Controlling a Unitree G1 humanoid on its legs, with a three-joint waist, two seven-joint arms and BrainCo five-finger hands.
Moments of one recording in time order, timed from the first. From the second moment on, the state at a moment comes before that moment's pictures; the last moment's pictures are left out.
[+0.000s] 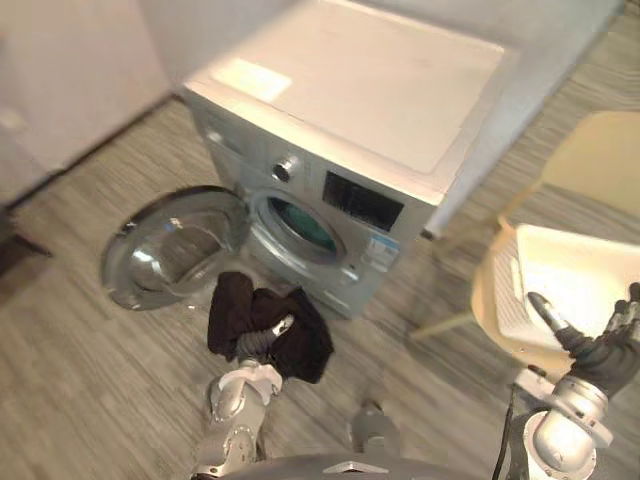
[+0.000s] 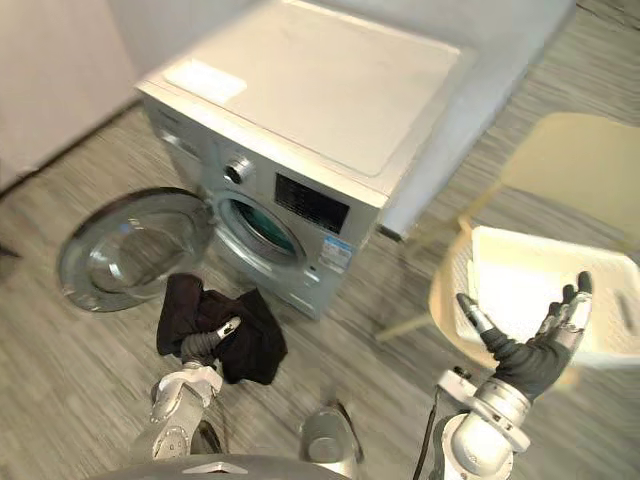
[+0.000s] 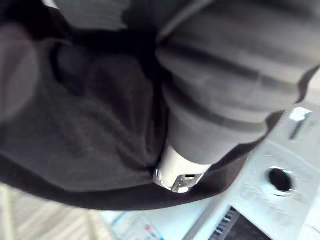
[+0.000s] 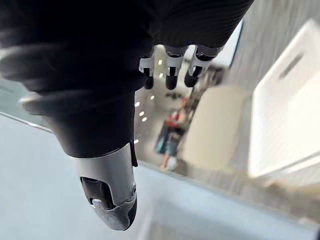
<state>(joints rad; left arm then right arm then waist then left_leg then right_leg) 0.22 -0.06 -0.25 0.21 -0.55 -0.11 0.07 0.53 0.07 -0.30 -0.55 -0.12 -0.14 -0.43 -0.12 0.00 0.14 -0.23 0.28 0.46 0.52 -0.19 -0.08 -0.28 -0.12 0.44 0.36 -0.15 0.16</state>
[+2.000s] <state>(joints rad) -1.31 0.35 -0.03 0.33 -1.04 -0.42 0.48 0.17 -0.02 0.19 -0.10 0.19 -0.24 -0.15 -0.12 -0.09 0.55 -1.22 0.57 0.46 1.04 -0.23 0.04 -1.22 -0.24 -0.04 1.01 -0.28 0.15</state>
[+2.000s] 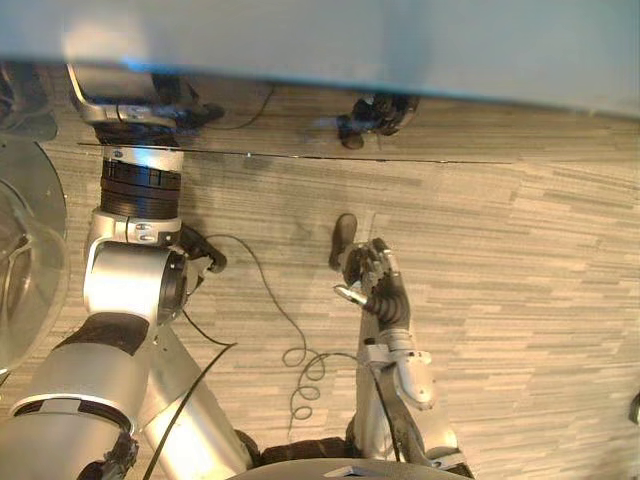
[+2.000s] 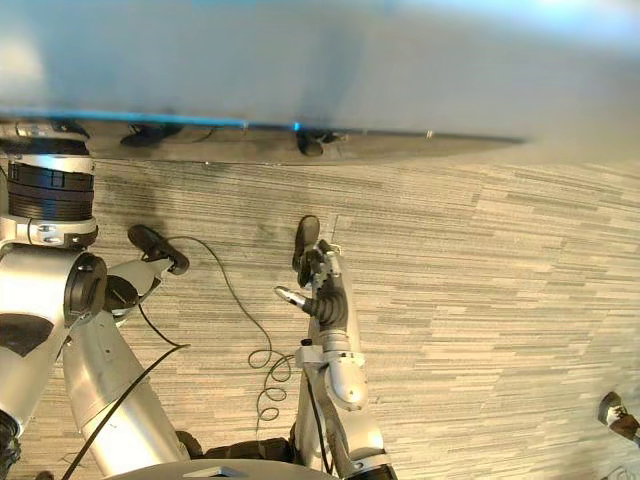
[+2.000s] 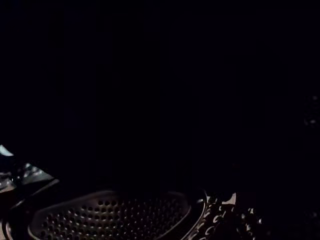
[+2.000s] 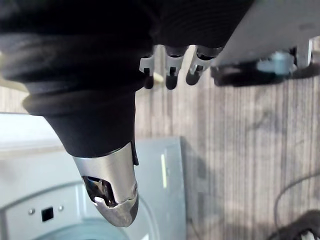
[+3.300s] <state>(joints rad) -0.80 0.23 0.15 0.61 0.15 0.02 0.35 0.19 -0.05 0.18 0.02 0.19 -0.20 -0.12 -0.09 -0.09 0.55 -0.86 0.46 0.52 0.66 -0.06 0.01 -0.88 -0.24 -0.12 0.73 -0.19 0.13</state>
